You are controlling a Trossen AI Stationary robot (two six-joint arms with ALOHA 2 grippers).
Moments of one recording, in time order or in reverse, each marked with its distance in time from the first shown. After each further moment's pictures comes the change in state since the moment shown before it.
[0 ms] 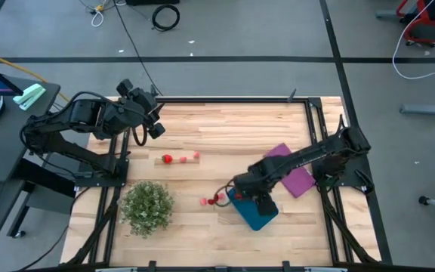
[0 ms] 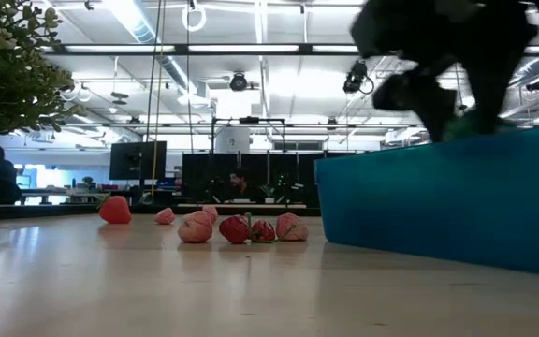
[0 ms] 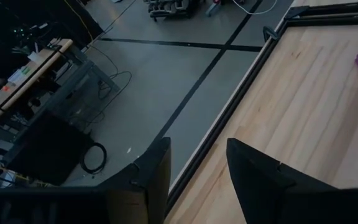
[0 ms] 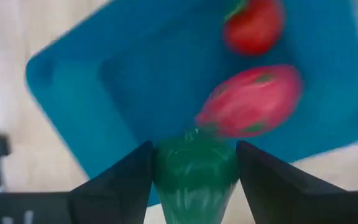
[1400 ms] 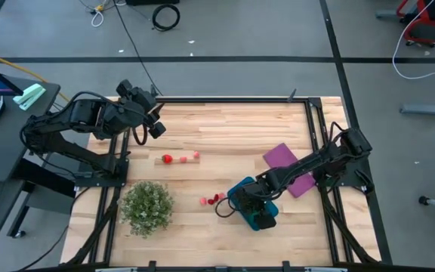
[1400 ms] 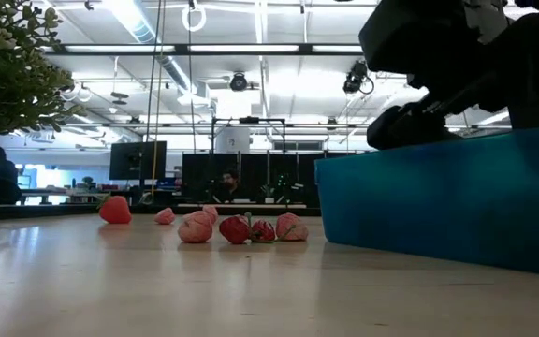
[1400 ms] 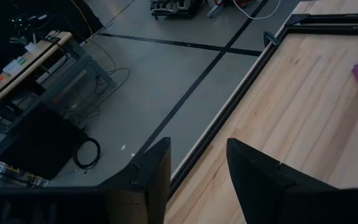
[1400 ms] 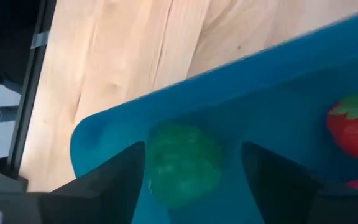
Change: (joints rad) left arm 0.000 0.000 0.000 0.000 0.000 -0.058; right arm 0.063 0.002 -0.239 0.532 -0.127 -0.005
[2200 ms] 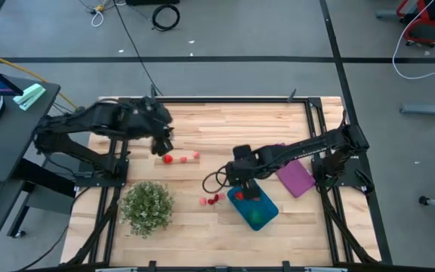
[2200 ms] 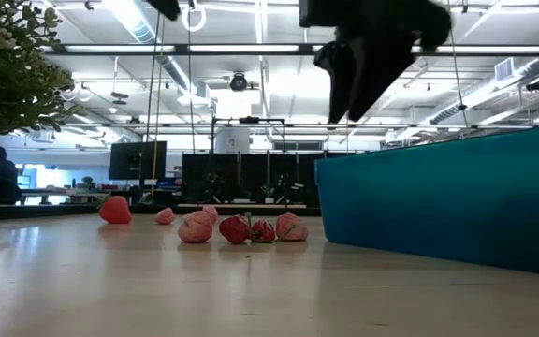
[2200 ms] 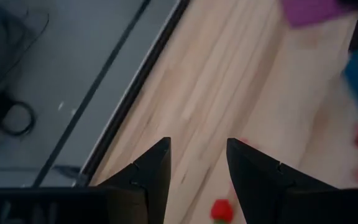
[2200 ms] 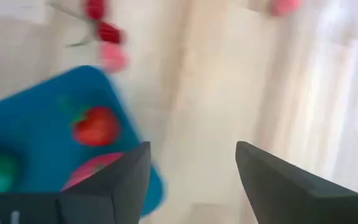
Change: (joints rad) left arm 0.013 0.125 -0.002 -0.158 0.327 -0.132; right arm -0.155 0.000 0.359 -0.430 0.521 -0.188
